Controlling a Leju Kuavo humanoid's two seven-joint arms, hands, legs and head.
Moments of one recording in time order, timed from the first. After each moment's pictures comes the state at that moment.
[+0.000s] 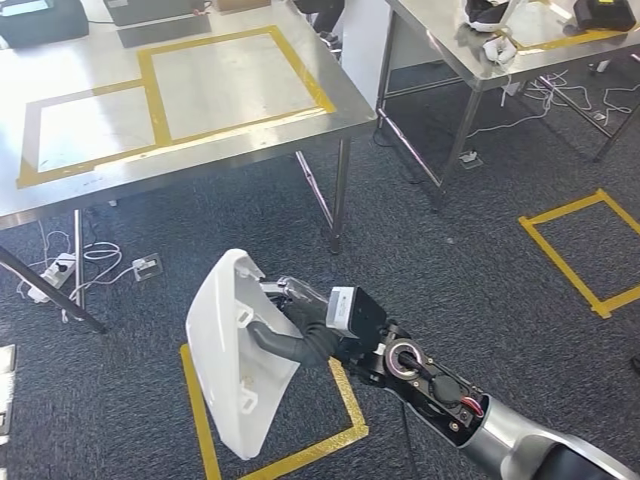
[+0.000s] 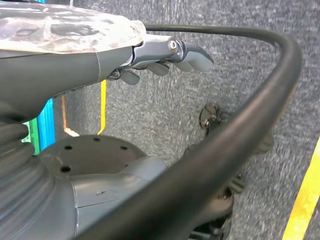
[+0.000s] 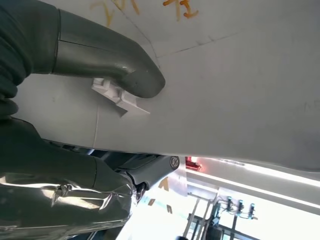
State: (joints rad) left arm -0.10 0.24 -0.94 -0.19 1.18 0.26 -0.01; right arm -0.35 -0.06 0.70 -1.46 -0.39 0.20 -0.49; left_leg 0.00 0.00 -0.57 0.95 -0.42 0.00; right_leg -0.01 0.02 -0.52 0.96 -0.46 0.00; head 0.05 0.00
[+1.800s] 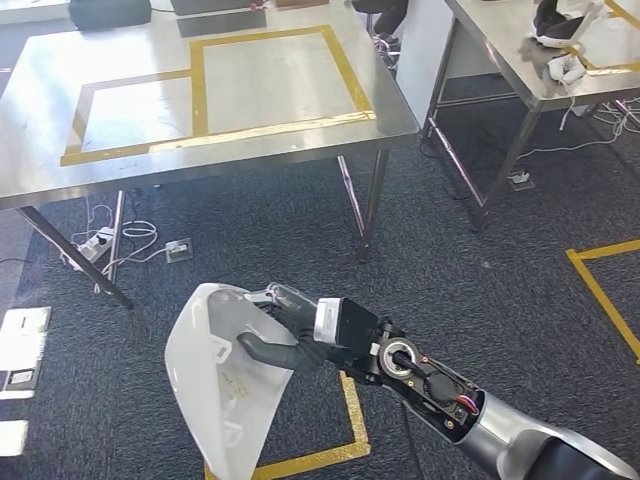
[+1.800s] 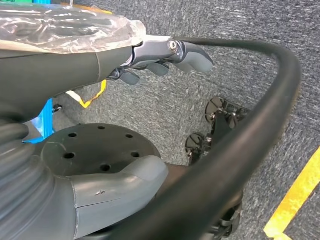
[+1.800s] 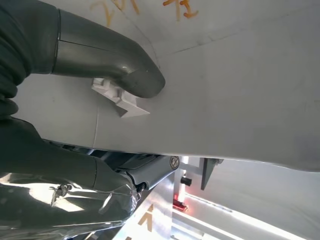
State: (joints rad) left arm -0.10 0.24 -0.94 -0.19 1.19 0.26 -0.01; right arm -0.37 -0.05 0.72 -1.46 -0.33 0.24 -0.50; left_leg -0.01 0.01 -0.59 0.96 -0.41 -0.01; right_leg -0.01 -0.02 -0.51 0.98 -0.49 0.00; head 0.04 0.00
